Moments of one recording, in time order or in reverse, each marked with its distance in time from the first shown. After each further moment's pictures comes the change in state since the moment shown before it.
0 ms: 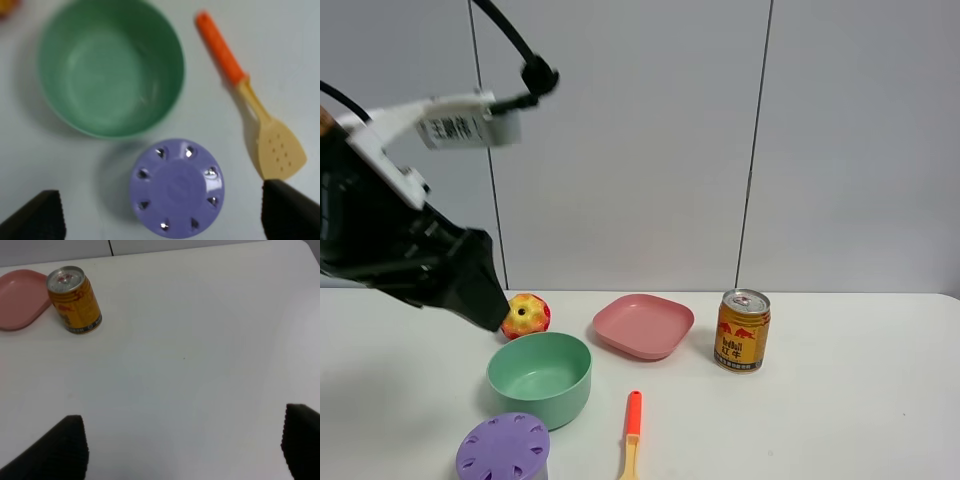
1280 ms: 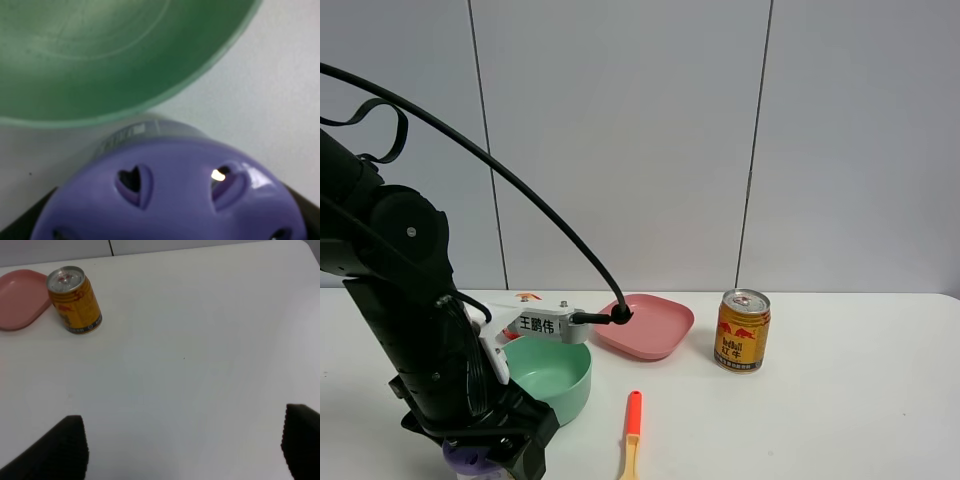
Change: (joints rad) left arm 0.010 0.563 0.000 -0.244 -0.166 0.179; right arm 0.000 0.000 0.000 0.000 0.000 0.000
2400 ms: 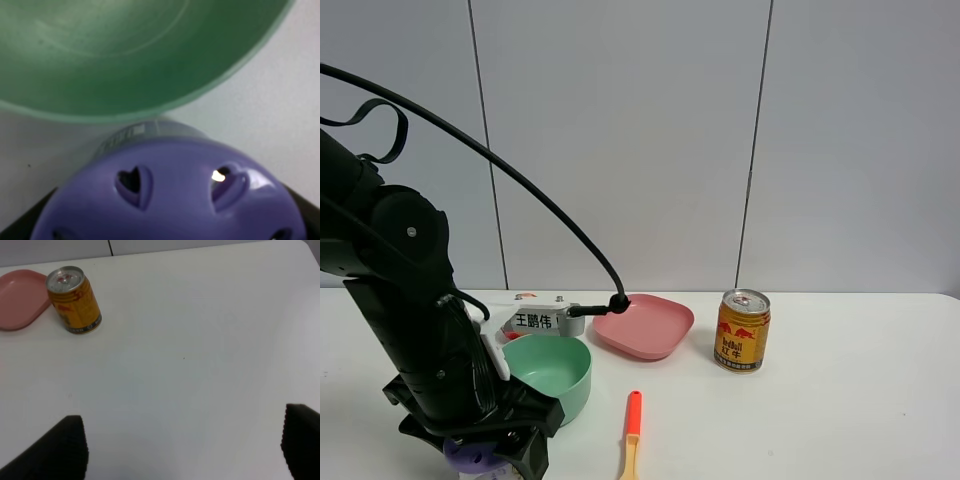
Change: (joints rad) left arm 0.000 -0.001 0.000 -0.004 -0.005 -0.094; right arm 0.000 0.000 0.000 0.000 0.000 0.000
